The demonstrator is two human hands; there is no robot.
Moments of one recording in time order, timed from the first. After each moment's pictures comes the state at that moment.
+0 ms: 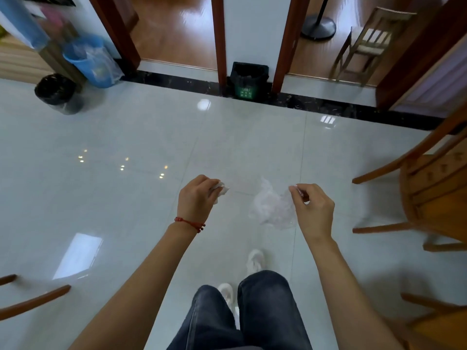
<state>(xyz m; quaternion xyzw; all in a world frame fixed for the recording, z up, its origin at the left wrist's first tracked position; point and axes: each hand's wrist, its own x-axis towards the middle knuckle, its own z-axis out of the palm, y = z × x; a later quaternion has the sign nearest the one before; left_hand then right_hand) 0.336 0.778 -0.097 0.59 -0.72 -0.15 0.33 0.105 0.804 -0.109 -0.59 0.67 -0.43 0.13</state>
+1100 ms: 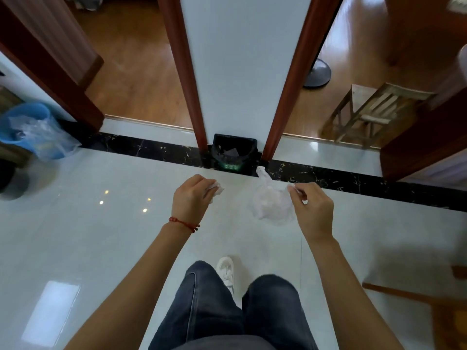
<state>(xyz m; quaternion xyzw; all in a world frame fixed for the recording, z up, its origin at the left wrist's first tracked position) 0.273 0.116 -0.095 0.55 -0.76 -0.15 0.32 0.029 0.150 -0.099 -0.65 0.65 -0.39 0.07</state>
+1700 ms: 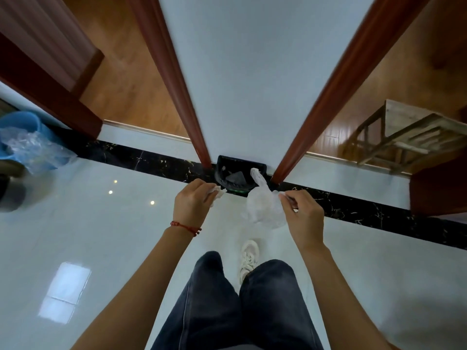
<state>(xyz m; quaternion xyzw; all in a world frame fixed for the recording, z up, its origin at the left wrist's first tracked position) 0.246 -0.128 -0.135 0.60 -0.74 -0.15 0.28 0.018 -0.104 -0.143 -0.66 0.64 -0.37 0.14</state>
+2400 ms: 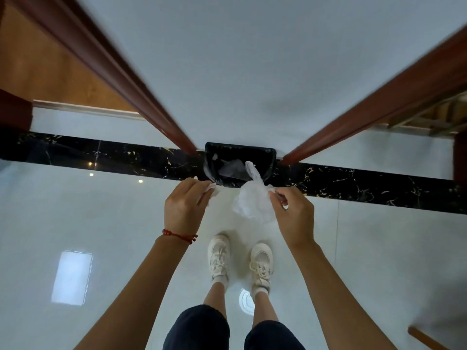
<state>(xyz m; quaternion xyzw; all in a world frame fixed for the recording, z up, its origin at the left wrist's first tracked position) 0.268 -0.288 -0.372 0.57 -0.76 -0.18 0.26 0.063 -0.249 -0.383 -0.59 0.71 -0.31 0.22</state>
